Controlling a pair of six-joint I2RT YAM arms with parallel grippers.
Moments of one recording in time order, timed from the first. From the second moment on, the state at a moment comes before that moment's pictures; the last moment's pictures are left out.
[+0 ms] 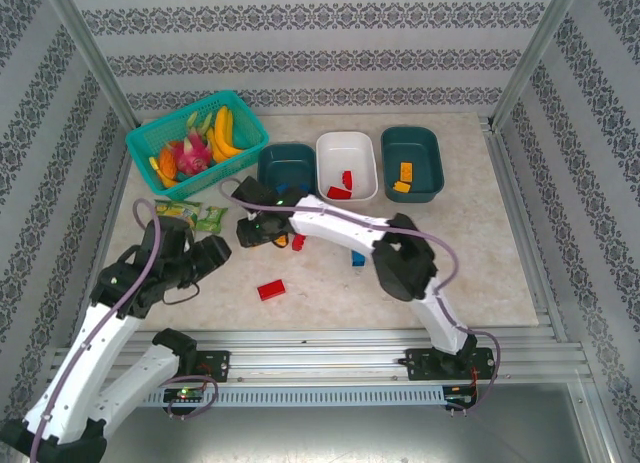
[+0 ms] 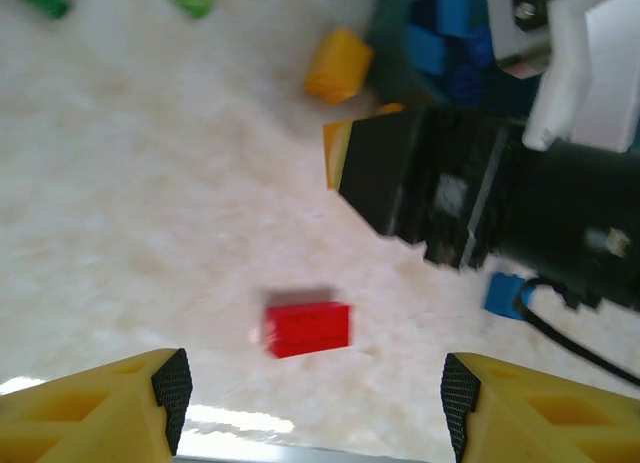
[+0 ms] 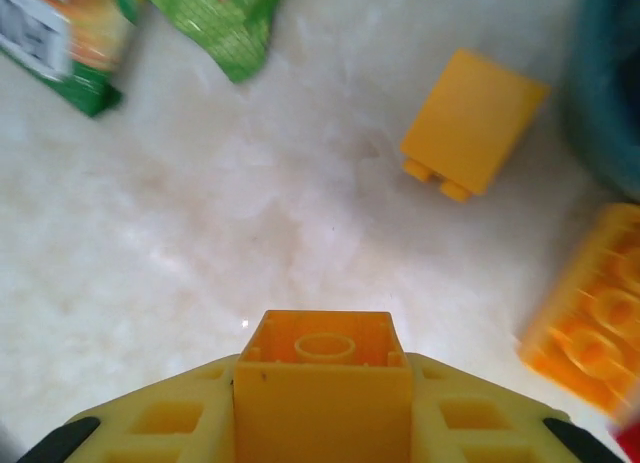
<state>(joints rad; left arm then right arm) -0.34 0.75 0.93 -1.04 0.06 -0.89 0.95 2.15 1.88 -0.74 -0.08 0.56</state>
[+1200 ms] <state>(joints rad) -0.63 2.05 1.90 -0.49 0.40 -0.79 0.03 2.09 1.73 -0.90 0.08 0.36</state>
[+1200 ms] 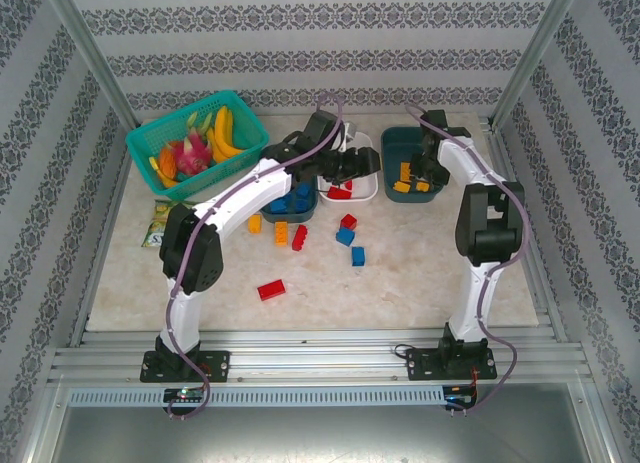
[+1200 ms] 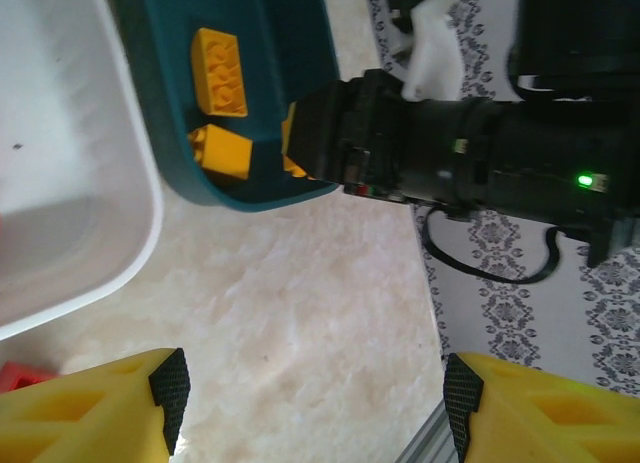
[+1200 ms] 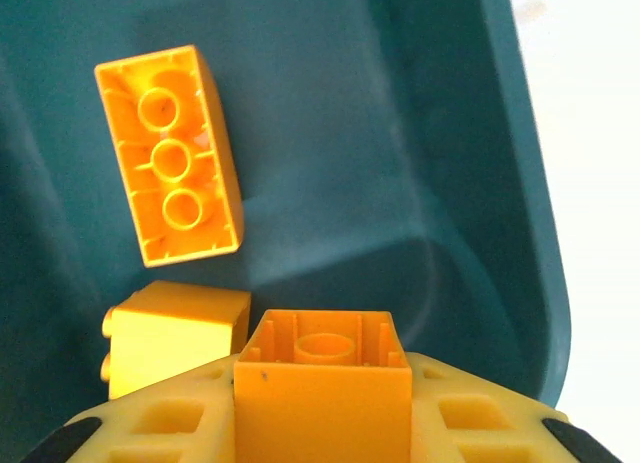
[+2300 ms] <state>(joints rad) -0.64 1.75 1.60 -0.65 0.26 -0.70 0.22 1.45 1.46 -0.74 -0.05 0.36</state>
